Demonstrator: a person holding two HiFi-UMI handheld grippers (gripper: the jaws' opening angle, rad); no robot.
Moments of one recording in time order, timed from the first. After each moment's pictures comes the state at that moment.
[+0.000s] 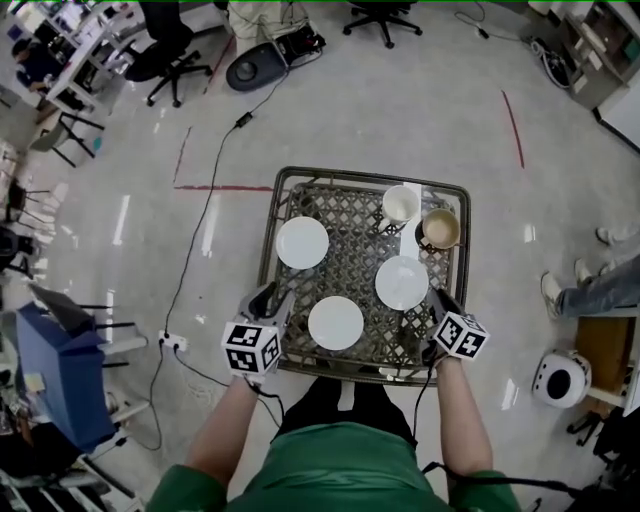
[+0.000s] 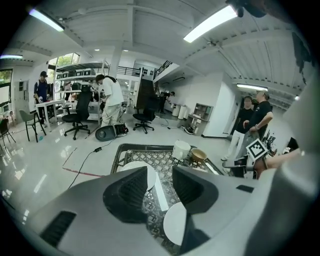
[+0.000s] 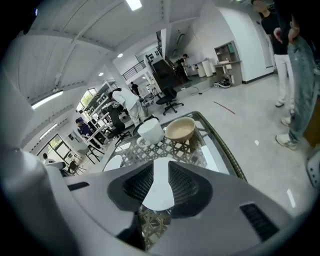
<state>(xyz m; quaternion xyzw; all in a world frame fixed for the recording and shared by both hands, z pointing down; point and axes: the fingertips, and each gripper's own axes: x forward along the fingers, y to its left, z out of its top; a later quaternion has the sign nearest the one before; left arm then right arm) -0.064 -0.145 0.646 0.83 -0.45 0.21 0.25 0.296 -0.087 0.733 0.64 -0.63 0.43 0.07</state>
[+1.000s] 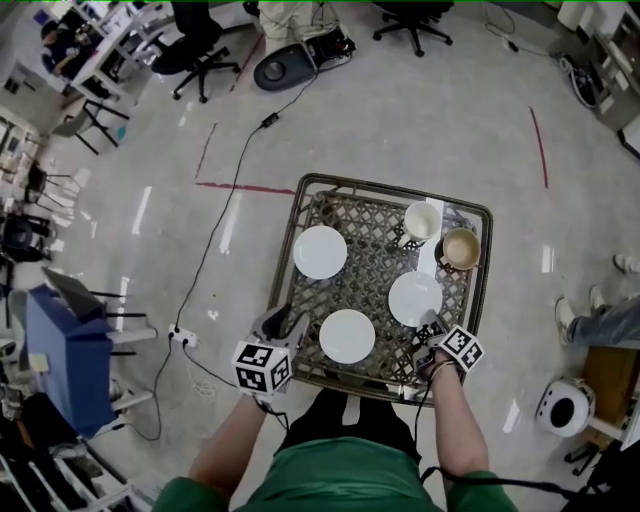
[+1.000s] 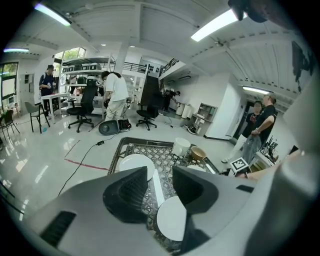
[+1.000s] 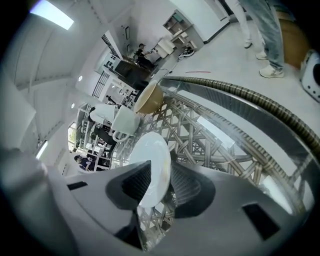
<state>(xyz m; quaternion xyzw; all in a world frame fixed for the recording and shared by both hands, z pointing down) -0.063 -0.124 0.654 0.81 -0.46 0.22 0.29 0.287 -0.081 0.841 0.61 -0.51 0.60 -0.07</state>
